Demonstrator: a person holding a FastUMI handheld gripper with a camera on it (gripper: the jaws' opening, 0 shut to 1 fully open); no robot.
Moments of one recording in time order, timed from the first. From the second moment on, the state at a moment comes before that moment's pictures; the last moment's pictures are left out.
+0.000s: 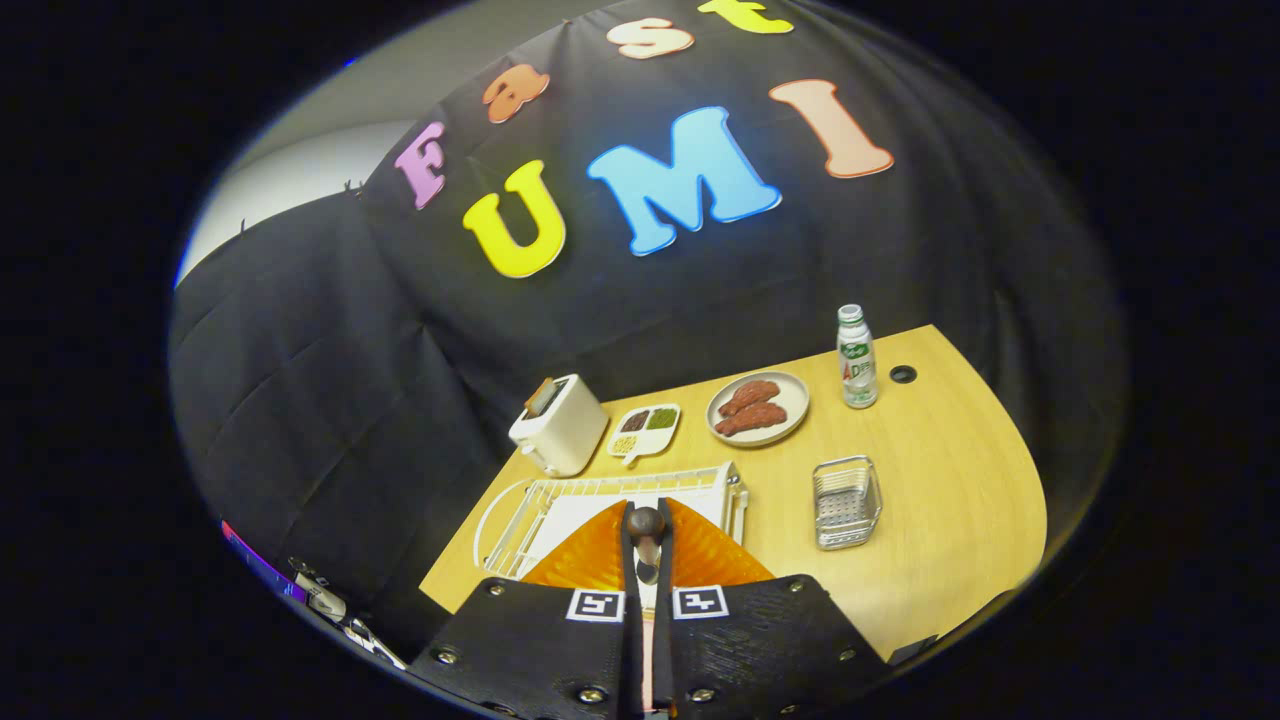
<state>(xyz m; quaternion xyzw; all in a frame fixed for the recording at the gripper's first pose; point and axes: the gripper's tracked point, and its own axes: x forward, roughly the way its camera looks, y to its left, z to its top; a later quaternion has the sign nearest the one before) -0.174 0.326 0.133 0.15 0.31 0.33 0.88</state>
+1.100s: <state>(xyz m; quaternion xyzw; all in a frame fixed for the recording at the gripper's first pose) -0.325 0.424 0.003 0.00 0.37 0.44 0.82</state>
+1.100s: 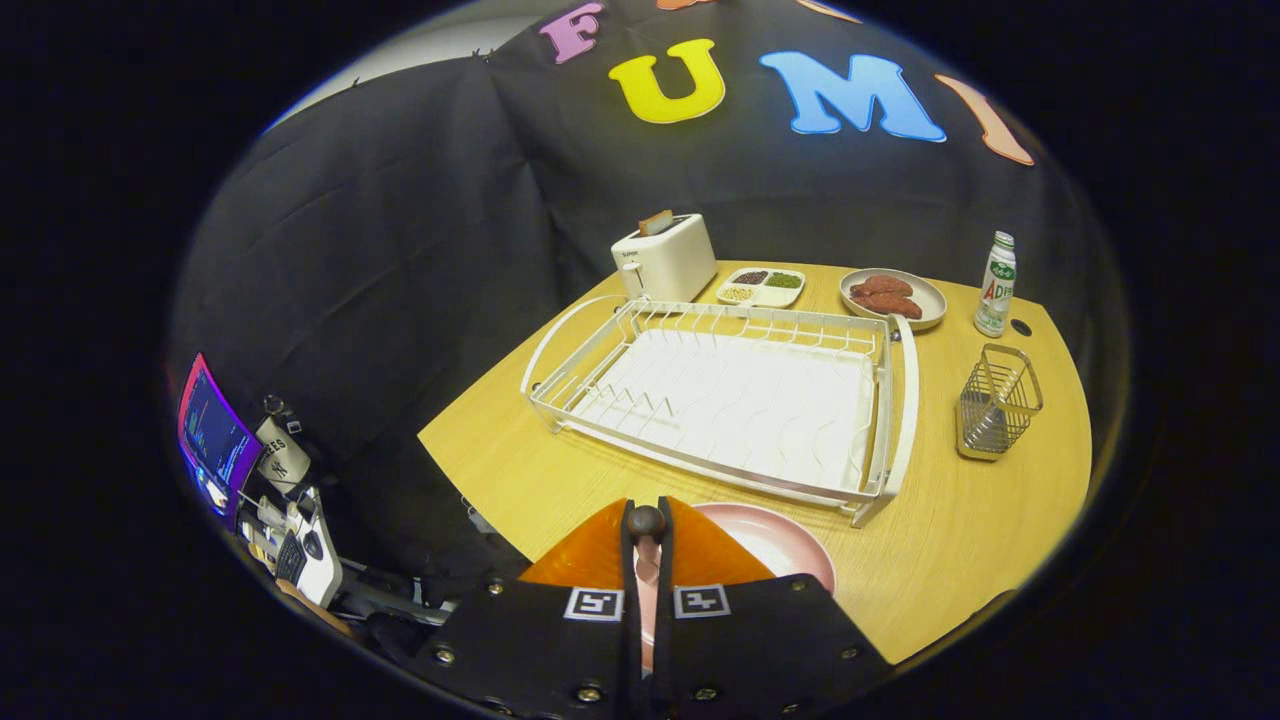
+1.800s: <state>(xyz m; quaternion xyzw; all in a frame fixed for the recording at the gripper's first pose) -0.308 0.405 0.023 0.02 0.36 0.43 0.83</state>
